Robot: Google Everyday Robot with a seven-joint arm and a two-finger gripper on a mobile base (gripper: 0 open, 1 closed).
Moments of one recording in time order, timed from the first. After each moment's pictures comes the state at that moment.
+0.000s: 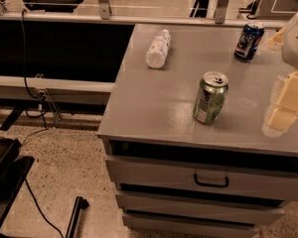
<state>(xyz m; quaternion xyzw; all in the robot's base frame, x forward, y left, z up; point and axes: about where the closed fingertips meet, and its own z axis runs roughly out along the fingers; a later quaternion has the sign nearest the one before) 0.438 -0.216 0.977 -0.60 0.78 -0.04 0.16</state>
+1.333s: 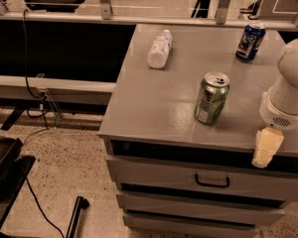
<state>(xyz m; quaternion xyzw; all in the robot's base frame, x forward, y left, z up) 0.496 -0.314 0.766 -0.55 0.83 -0.07 0.06</state>
